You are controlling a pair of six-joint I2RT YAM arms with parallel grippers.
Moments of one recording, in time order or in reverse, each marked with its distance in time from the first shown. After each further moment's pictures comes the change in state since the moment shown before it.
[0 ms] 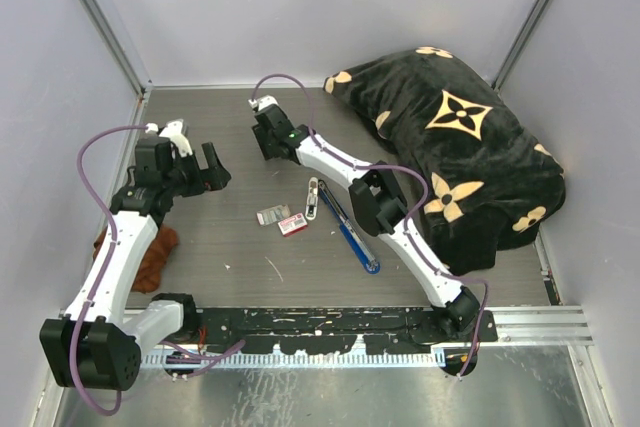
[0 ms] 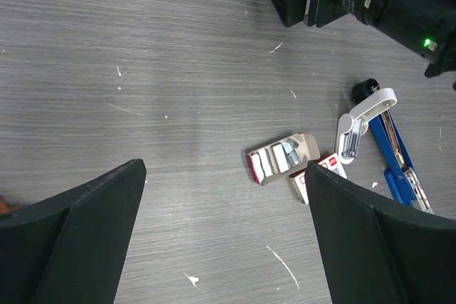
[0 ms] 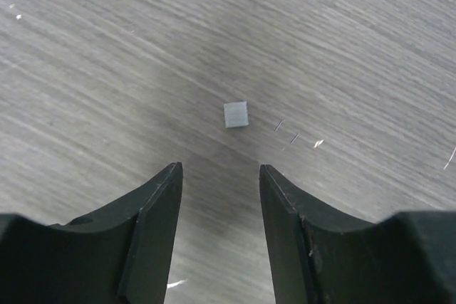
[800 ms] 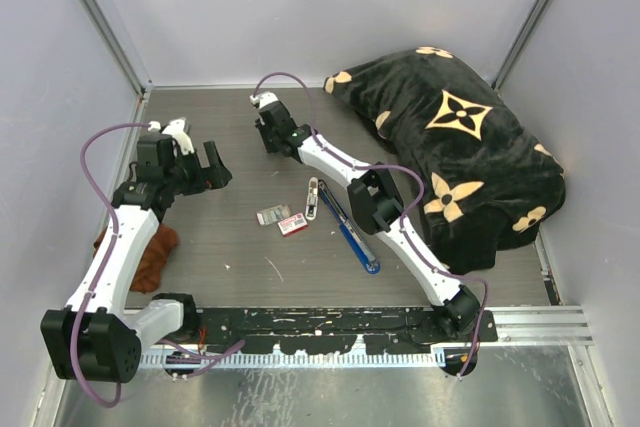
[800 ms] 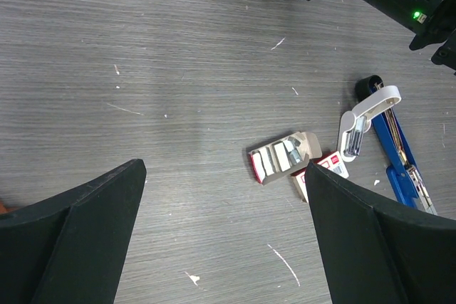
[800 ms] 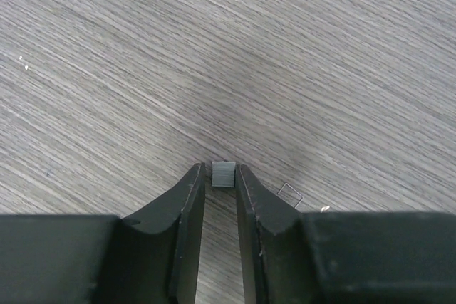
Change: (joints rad) left arm 0.000 0.039 0.021 -0.013 0.008 0.010; right arm -0.031 0.122 0.133 0.082 -0.087 -0.029
